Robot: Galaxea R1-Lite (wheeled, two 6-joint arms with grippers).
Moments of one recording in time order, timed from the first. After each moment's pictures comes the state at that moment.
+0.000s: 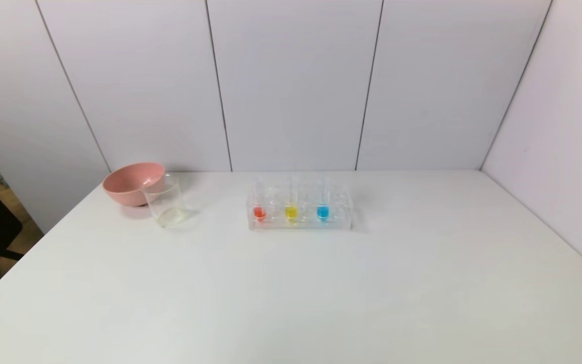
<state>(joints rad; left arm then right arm) -0.01 0.38 -0.39 -0.02 -0.15 -0.09 0.00 0.00 0.00 -0.01 -0.04 0.10</state>
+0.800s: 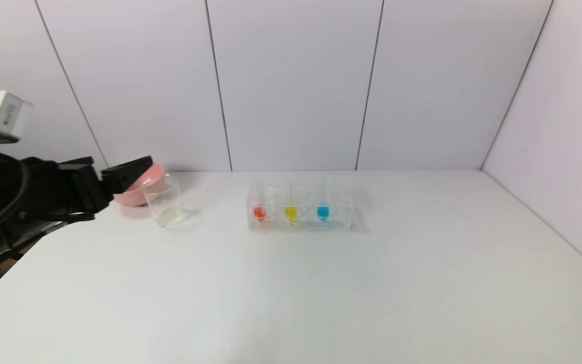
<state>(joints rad) -0.17 1.28 -0.61 -0.63 -0.06 -0.12 0.00 0.00 0.00 -0.01 -0.04 0.10</state>
